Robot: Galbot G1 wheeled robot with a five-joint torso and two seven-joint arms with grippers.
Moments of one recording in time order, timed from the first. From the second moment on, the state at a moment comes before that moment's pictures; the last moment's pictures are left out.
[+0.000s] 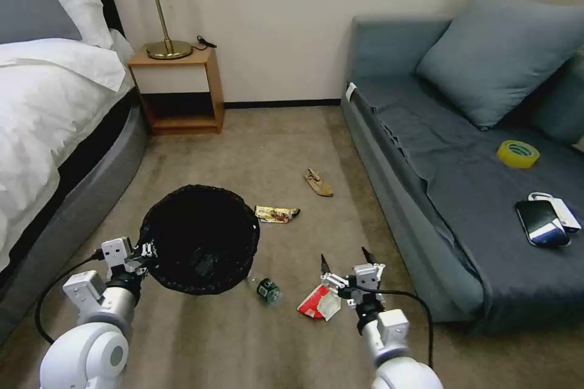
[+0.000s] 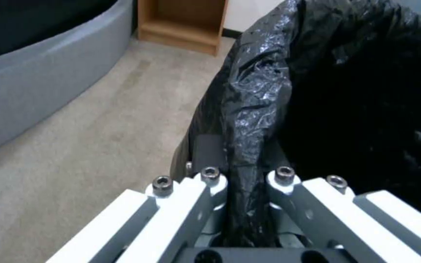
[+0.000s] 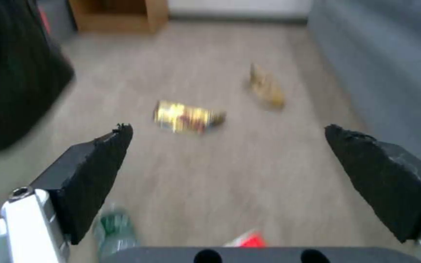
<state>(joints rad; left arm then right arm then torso) 1.53 -1.34 -0.78 -2.17 -0.51 0.42 -0.12 -1.50 1.35 0.15 1.99 0.11 -0.22 0.24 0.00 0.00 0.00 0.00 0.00</state>
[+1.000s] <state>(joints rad) 1.52 -1.29 -0.87 -2.09 -0.53 0.37 -0.05 -0.93 1.36 -0.09 1.45 1.19 -0.68 0.97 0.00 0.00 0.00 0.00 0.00</state>
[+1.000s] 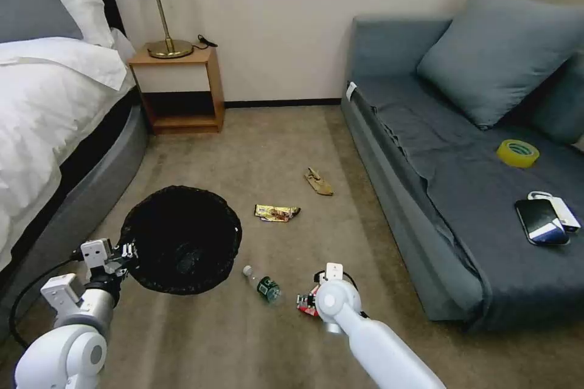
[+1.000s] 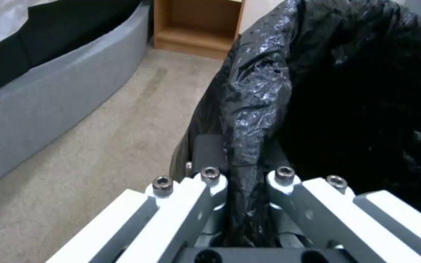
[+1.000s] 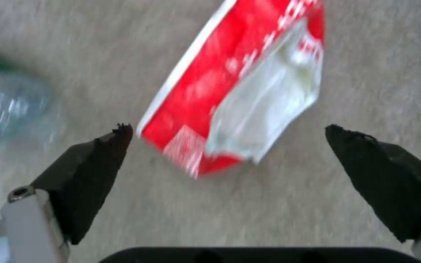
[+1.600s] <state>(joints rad) 1.52 -1.27 -0.89 -2.06 -0.54 0.36 -0.03 -0.87 1.46 -0.01 1.21 1.02 -0.67 0.84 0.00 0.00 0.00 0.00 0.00</state>
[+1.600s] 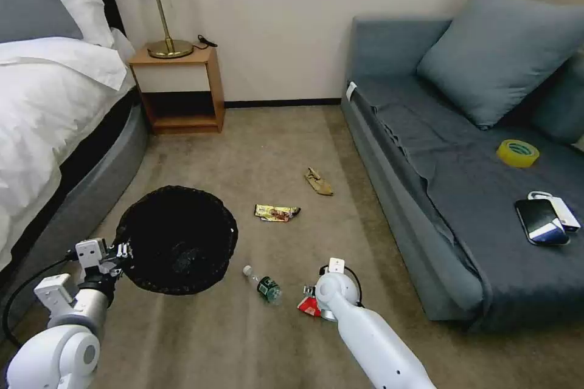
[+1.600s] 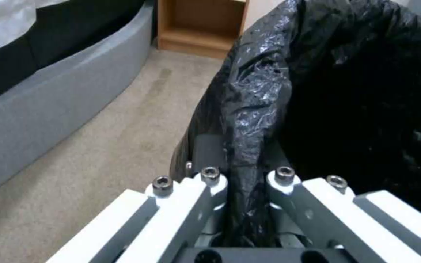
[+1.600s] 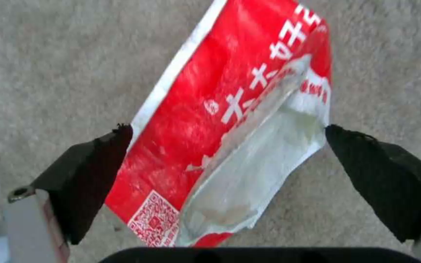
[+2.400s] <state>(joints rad) 1.52 -1.30 -0.87 -2.06 -0.51 0.35 -0.03 -0.90 1.48 0.00 1.14 0.89 -0.65 0.72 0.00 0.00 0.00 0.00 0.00</state>
